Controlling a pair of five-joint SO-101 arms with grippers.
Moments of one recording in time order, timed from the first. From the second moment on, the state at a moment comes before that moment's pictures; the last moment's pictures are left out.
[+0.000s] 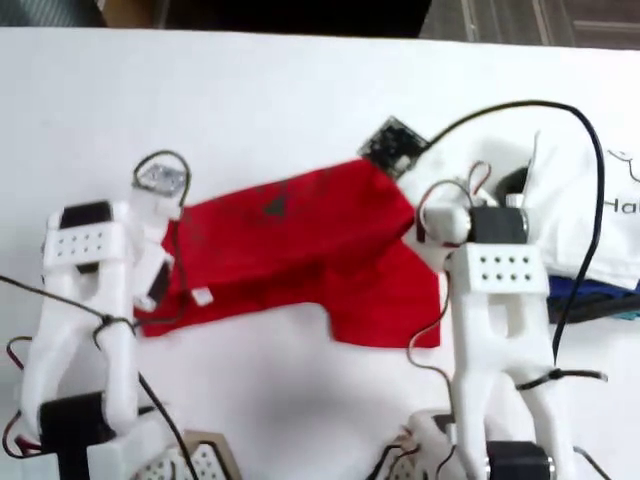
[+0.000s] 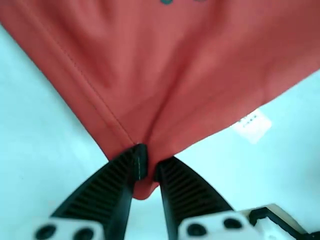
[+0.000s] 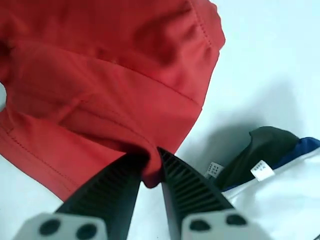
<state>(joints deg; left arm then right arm) -19.1 -15.1 36.1 79.4 -26.2 -4.0 -25.5 27.0 70.9 47.8</state>
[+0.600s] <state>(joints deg) -19.1 -15.1 36.4 79.3 -26.2 -3.6 -31.3 37.0 71.1 47.8</state>
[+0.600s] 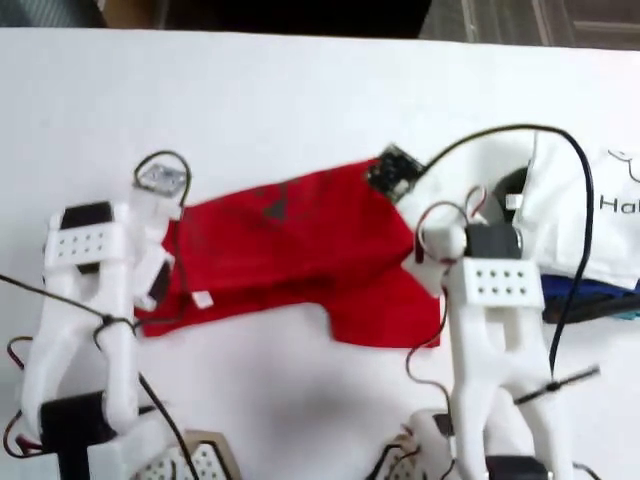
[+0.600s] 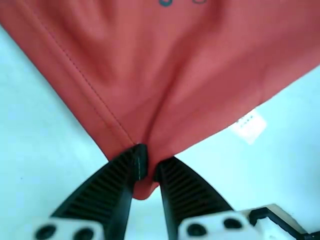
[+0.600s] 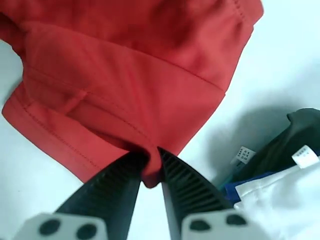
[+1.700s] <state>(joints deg) -19.1 -15.1 46.5 73.6 -26.2 -3.4 -40.2 60.3 57.1 48.0</state>
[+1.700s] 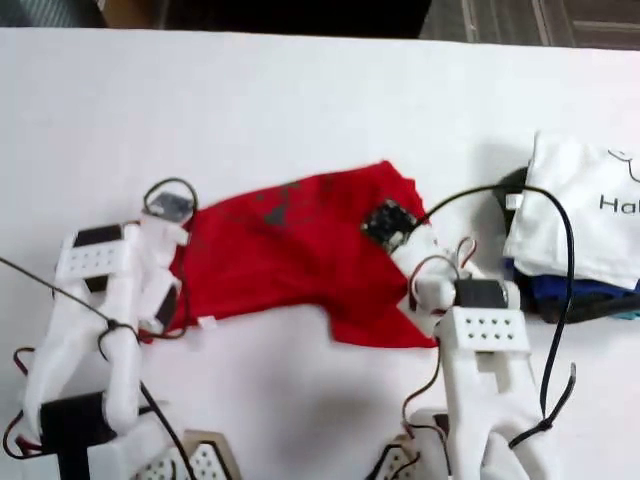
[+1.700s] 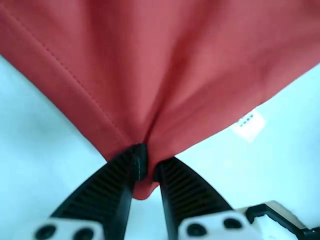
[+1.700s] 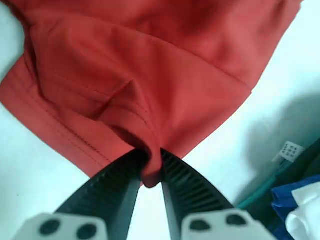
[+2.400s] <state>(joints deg) -19.1 -15.1 46.5 77.9 -26.2 8.1 -40.2 64.4 54.6 58.4</state>
